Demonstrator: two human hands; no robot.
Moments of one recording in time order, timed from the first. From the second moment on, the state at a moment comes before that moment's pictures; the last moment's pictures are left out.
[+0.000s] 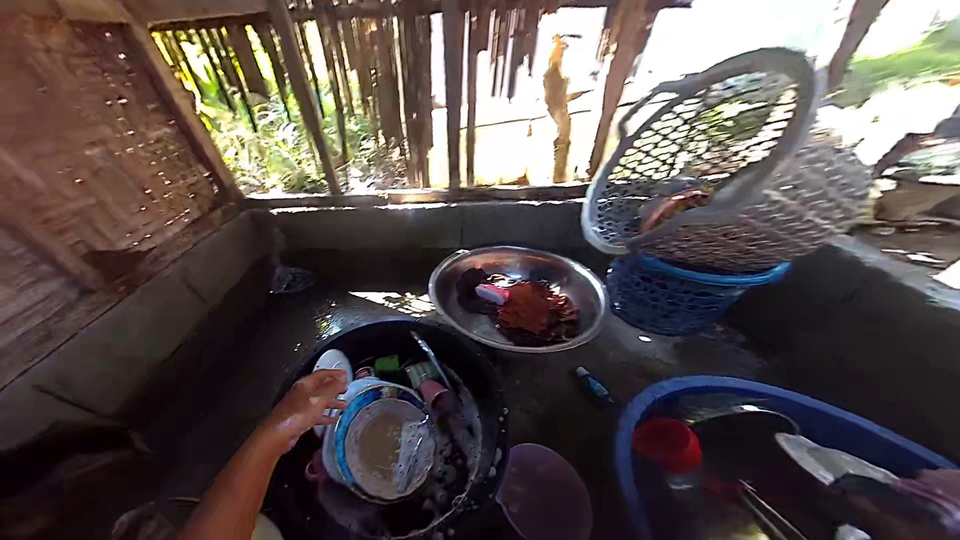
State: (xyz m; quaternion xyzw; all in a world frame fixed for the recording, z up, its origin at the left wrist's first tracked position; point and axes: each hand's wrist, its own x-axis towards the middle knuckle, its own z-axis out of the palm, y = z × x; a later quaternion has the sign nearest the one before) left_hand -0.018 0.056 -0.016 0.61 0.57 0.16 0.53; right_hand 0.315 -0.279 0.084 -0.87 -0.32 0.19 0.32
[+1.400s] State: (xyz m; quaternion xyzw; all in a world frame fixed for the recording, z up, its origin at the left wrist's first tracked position) left_hand -0.022 0.057 -0.212 0.46 0.68 0.37 0.44; right_hand 0.200 0.066 -0.185 -0.52 -0.47 0.61 0.36
